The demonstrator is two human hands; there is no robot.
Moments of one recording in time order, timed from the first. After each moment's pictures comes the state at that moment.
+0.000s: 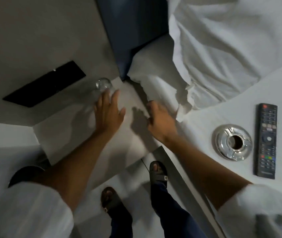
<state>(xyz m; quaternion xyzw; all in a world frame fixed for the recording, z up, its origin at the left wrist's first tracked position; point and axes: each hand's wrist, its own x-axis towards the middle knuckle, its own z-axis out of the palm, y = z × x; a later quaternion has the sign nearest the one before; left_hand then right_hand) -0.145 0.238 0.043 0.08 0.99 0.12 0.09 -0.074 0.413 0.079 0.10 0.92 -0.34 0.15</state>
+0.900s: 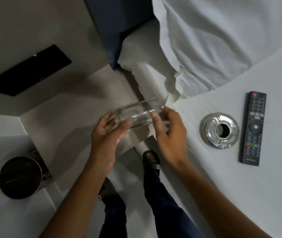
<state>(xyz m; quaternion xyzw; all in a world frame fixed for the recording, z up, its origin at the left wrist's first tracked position) -0.034 0.266 0.123 -0.26 0.59 0.73 0.21 0.008 0.423 0.123 0.27 0.83 -0.49 -0.04</state>
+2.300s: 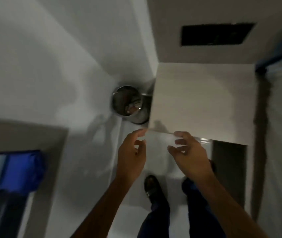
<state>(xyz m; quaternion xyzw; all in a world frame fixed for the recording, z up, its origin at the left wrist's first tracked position) 0.215 0.056 0.190 -0.35 0.83 0.43 0.00 0.131 0.205 0.186 0.02 0.80 -0.47 0.37</state>
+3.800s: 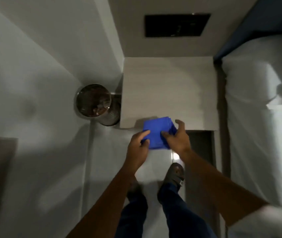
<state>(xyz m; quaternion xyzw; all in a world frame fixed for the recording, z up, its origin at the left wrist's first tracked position) 0.179 0.110 0.072 -0.31 0.77 0.53 0.16 0.104 0.244 0.054 0.15 0.82 -0.47 0.30</state>
